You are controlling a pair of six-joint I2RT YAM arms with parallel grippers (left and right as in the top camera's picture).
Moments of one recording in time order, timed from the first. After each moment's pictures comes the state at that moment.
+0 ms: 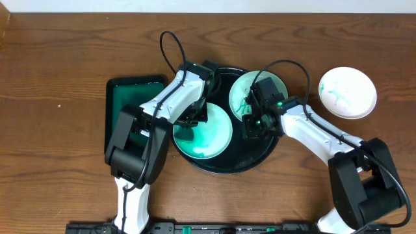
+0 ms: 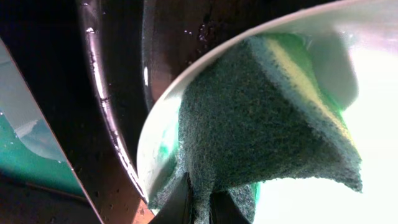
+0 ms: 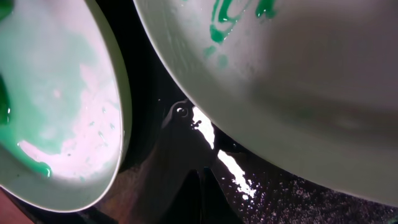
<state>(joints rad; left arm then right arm) -0.46 2.10 1.54 -1.22 -0.15 -0.53 0.45 1.77 1.05 -0.62 -0.27 0.36</state>
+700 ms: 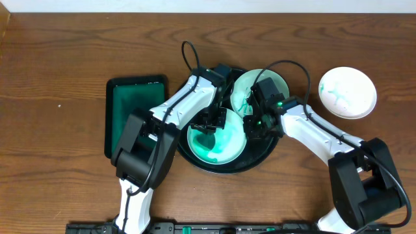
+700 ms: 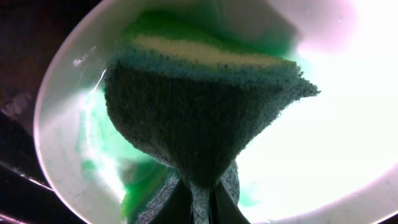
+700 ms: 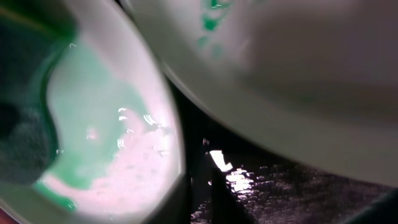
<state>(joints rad) -0.54 2.10 1.54 -1.15 0.14 -0.37 0.45 1.77 1.05 -0.64 -0.23 0.37</state>
